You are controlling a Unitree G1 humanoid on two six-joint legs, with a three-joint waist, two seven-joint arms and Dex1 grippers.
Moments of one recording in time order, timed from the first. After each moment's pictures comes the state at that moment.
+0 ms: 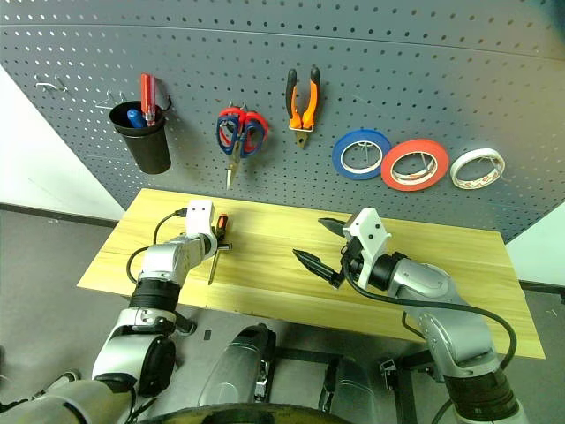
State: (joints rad) left arm -0.52 0.11 0.09 0.39 -0.08 0.78 -0.05; right arm -0.02 -0.55 0.03 -0.47 0.49 0.50 0.66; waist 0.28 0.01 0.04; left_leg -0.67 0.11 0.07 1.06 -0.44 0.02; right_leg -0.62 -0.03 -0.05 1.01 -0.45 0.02
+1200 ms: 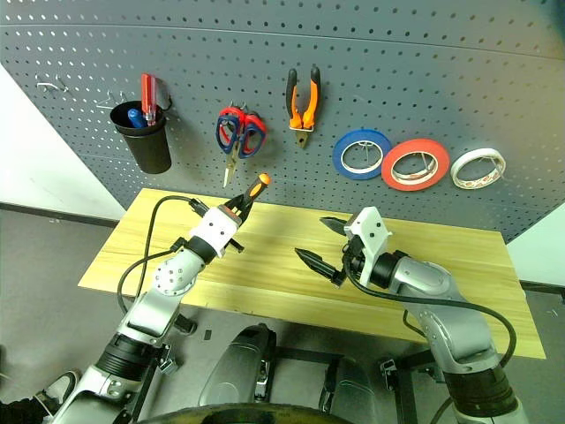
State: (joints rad) left arm -0.19 0.29 -0.23 -0.02 0.18 -0.18 -0.17; right arm -0.04 -0.55 0.02 -0.44 0.49 0.48 0.69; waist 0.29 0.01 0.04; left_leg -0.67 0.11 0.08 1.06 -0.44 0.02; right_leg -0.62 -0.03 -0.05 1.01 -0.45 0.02
